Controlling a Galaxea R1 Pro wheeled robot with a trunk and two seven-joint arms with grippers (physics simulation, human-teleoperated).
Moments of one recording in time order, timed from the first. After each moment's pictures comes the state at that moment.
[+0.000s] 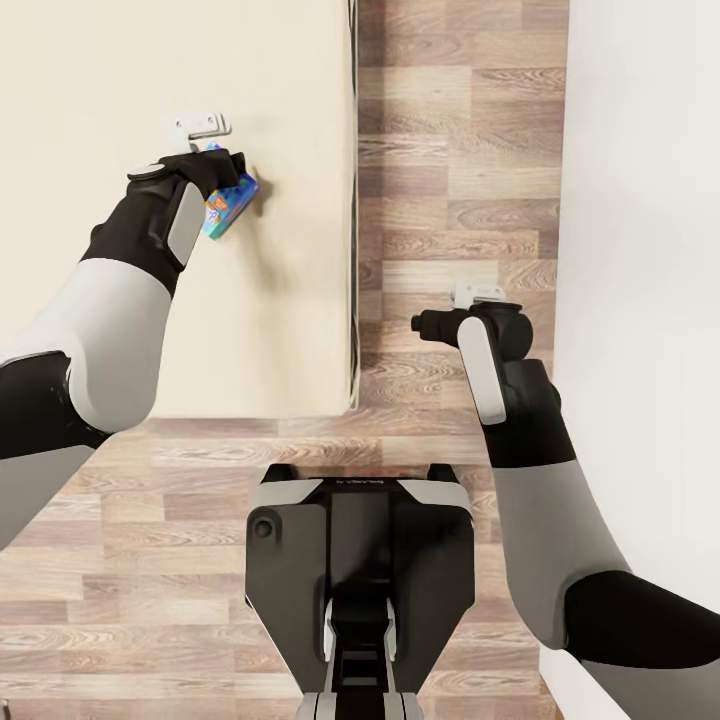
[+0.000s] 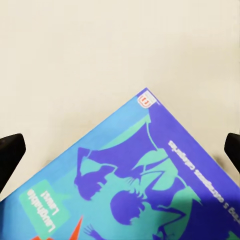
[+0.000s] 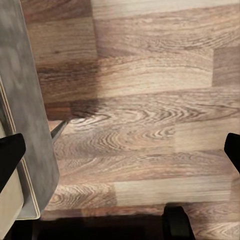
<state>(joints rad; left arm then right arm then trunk) -1.76 -0.06 0.20 -0.51 -0.12 0.24 0.06 -1.12 0.17 0.11 -1.36 -0.30 1.04 -0.43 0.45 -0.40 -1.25</state>
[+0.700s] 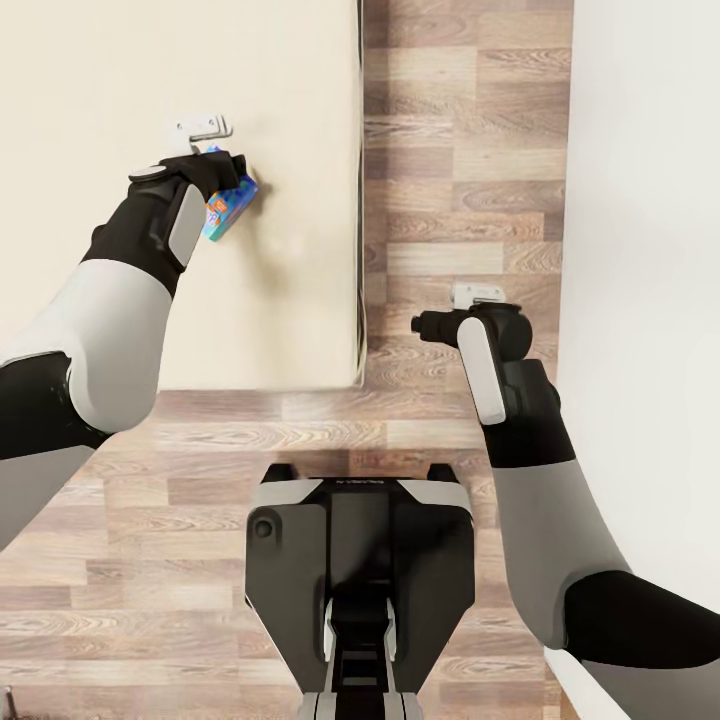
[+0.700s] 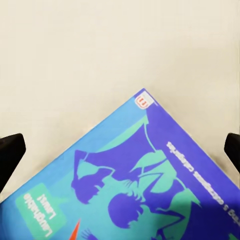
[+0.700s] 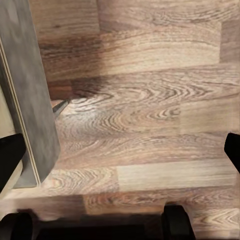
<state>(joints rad) -1.76 -0.06 0.20 -0.50 -0.12 0.24 0.06 -1.12 0.17 0.11 -1.35 -0.30 1.04 -0.43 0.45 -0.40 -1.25</state>
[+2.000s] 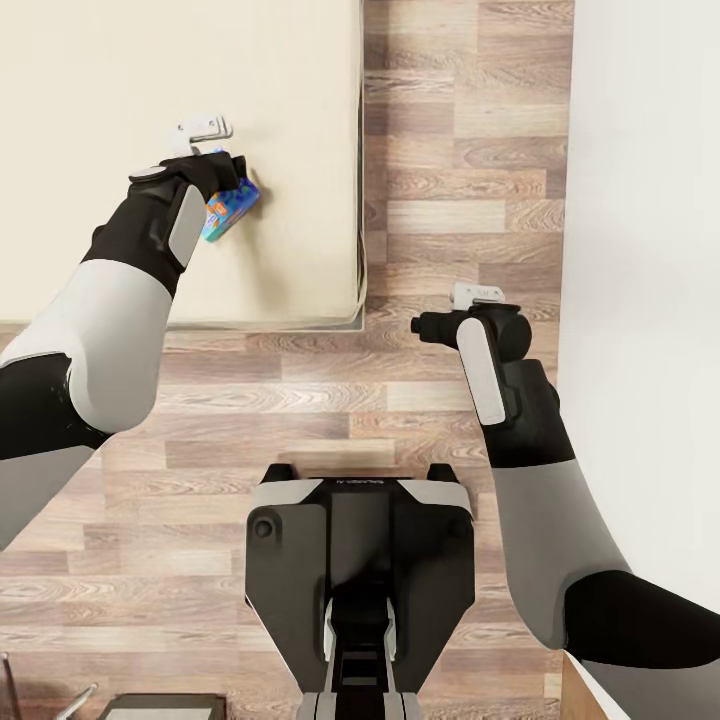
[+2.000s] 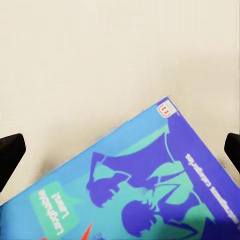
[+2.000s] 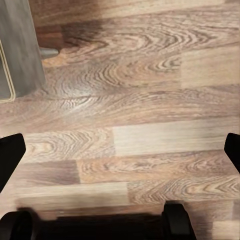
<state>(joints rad) -1.76 -0.06 0.20 -0.50 -0.12 0.25 0.06 -1.12 0.17 0.11 -1.35 -0.30 1.04 -0.43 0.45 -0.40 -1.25</state>
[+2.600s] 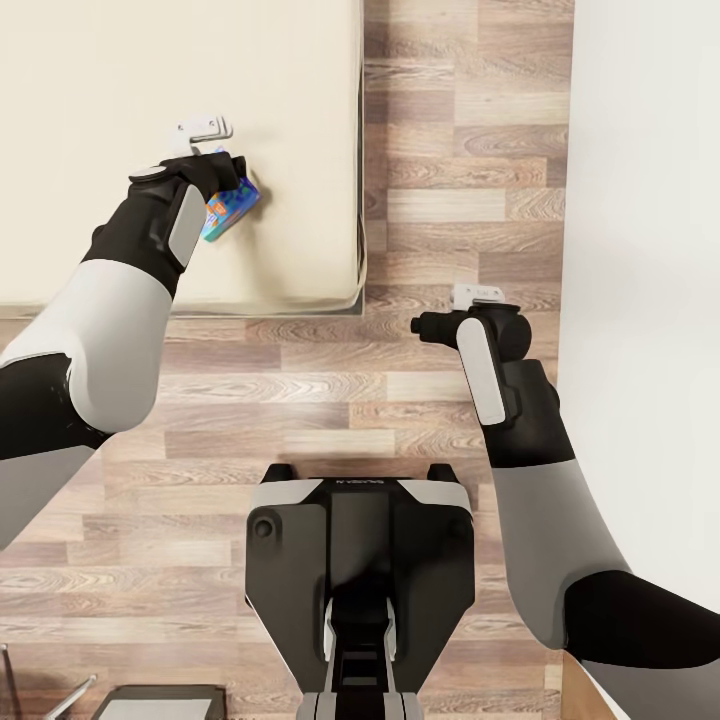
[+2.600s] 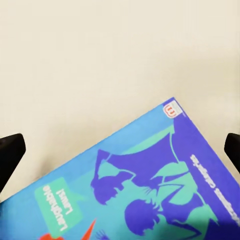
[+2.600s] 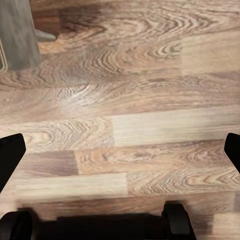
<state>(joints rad) -1.76 -0.06 0.20 -0.50 -0.12 0.25 0.06 -1.12 0.17 0.11 -1.35 -0.30 1.04 -0.43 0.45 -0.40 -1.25</state>
